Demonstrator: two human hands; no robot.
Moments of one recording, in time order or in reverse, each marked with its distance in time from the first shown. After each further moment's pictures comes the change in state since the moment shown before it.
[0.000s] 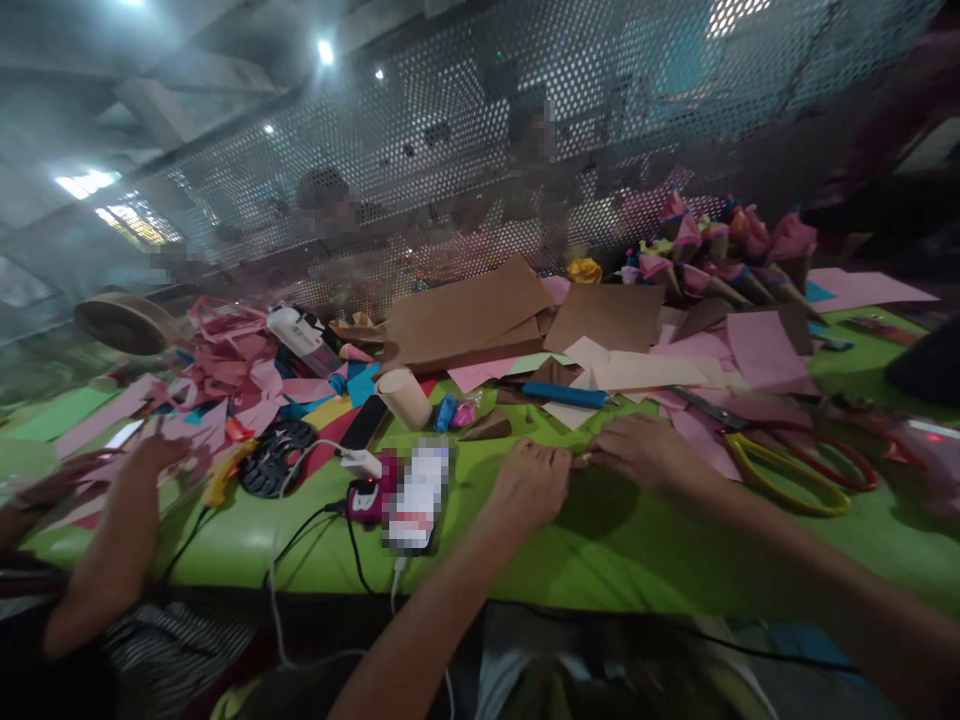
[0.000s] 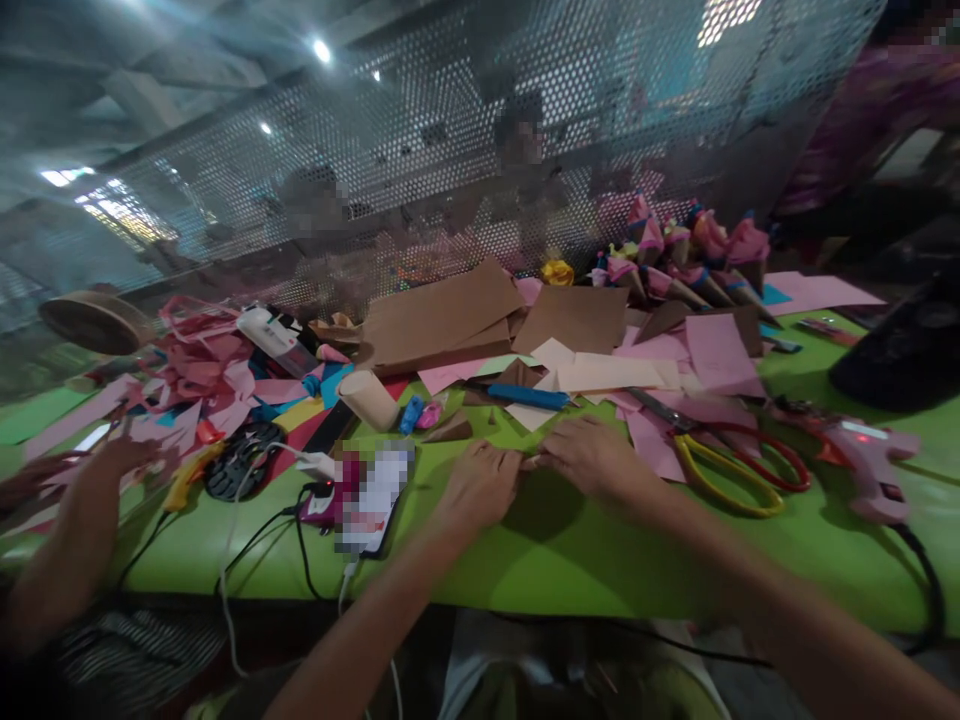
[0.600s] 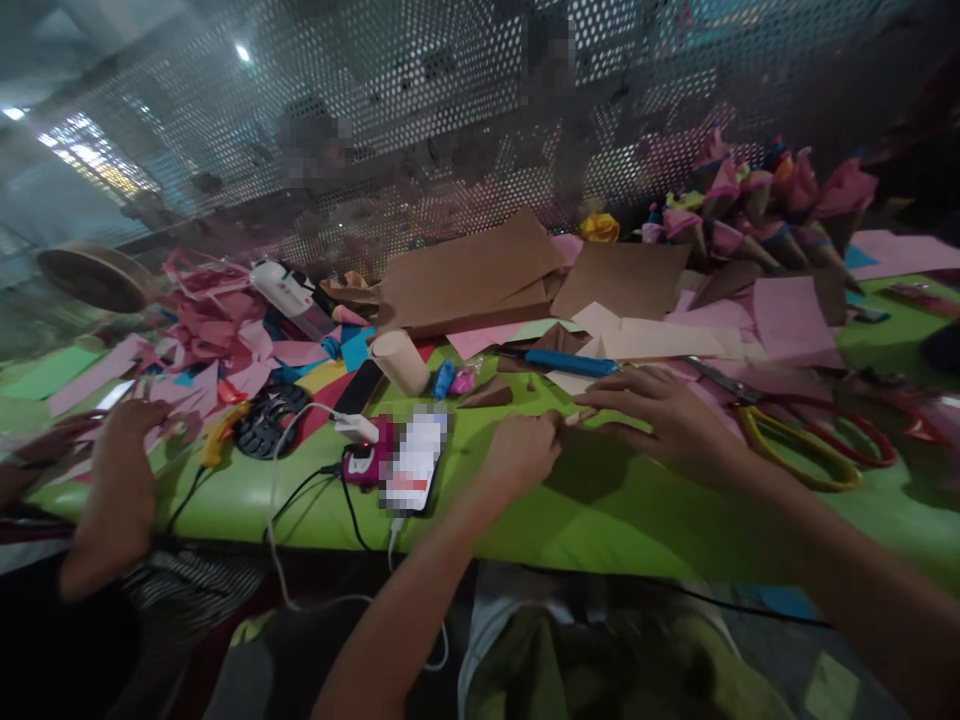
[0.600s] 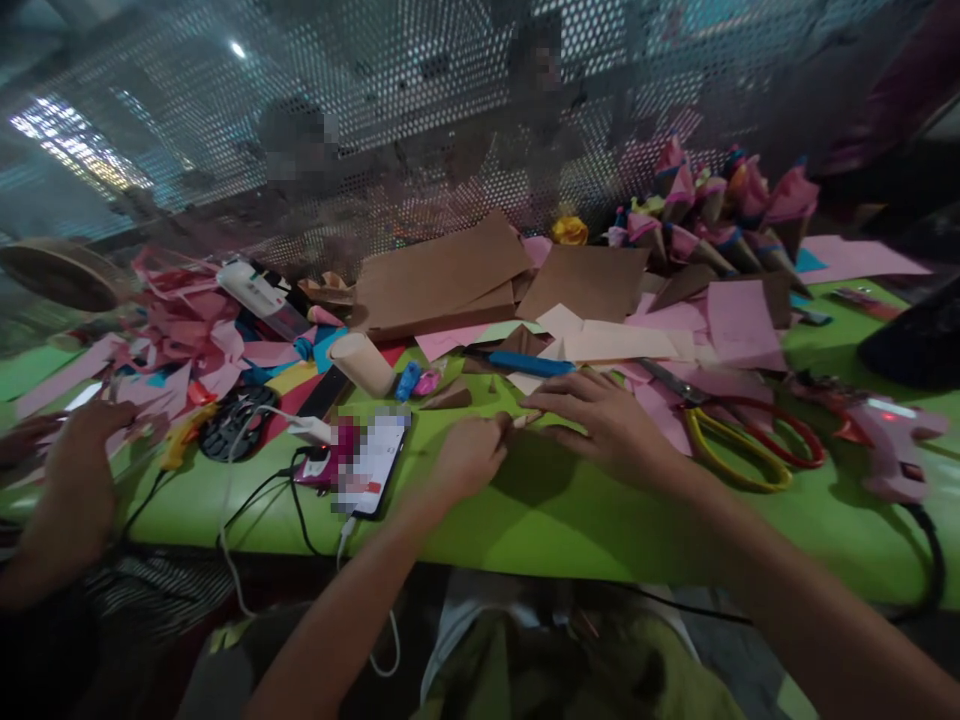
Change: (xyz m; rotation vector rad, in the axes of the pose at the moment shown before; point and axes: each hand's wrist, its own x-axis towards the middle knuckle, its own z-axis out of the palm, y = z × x) left_hand 0.004 -0.001 -0.024 -0.178 -0.248 -0.245; right_hand -0.004 0.000 -0.014 0.152 0.140 -0.011
